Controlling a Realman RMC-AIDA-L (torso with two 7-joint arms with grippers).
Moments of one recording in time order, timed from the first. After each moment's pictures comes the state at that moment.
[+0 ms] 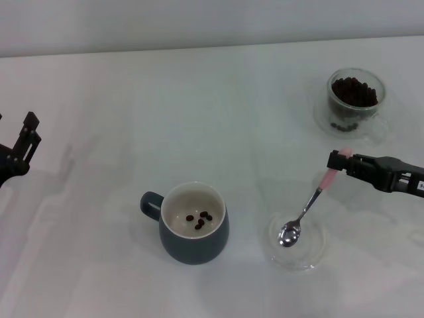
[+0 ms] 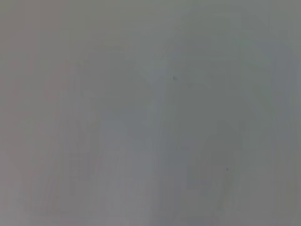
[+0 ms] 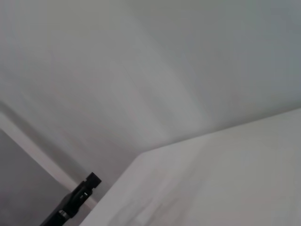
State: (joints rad) left arm -0.35 -2.08 -0.76 -0.10 -0.69 -1.32 2.82; right arm 0.31 1.95 -0.62 -0.35 1.34 1.62 -1.61
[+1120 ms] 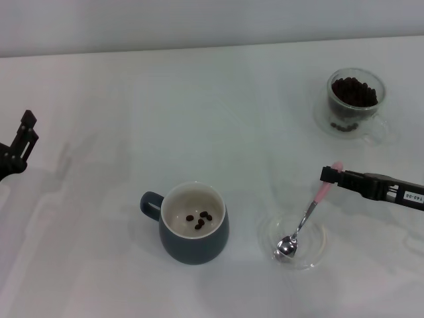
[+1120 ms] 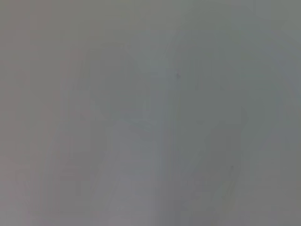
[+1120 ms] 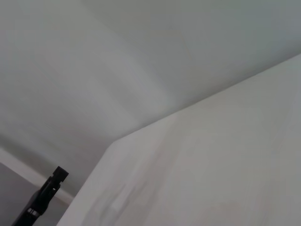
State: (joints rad) left arm -0.37 -2.08 -0.76 -0.09 -0.69 -1.31 2.82; right arm 0.32 1.96 -0.63 -0.30 1.31 1.50 -1.54
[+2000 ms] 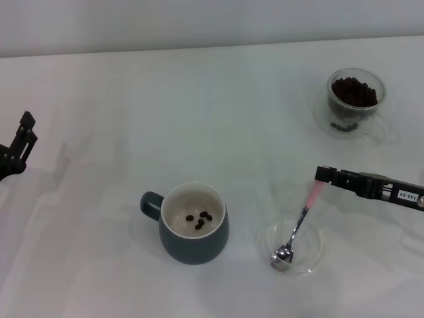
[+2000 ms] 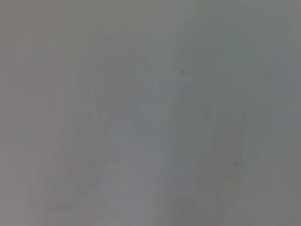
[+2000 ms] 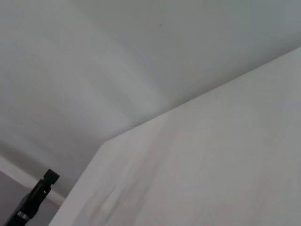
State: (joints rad) left arm -0.37 -2.08 -0.76 -0.09 -0.69 -1.30 2.82; right arm 0.33 1.97 -0.63 -0.29 1.31 1.47 -1.54
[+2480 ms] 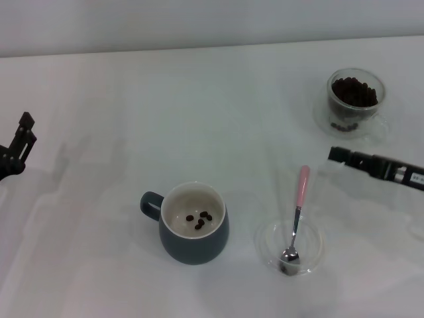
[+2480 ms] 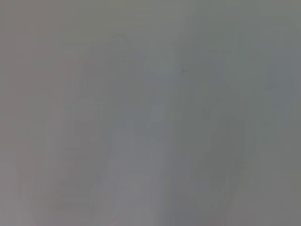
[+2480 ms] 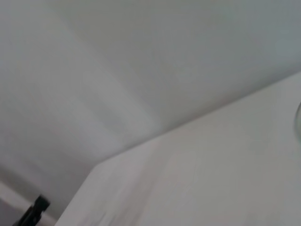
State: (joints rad) left arm -0.37 -2.08 -0.76 -0.08 -0.69 -1.30 2.82; right arm 0.33 1.96 -0.59 -0.30 1.34 1.47 -1.54
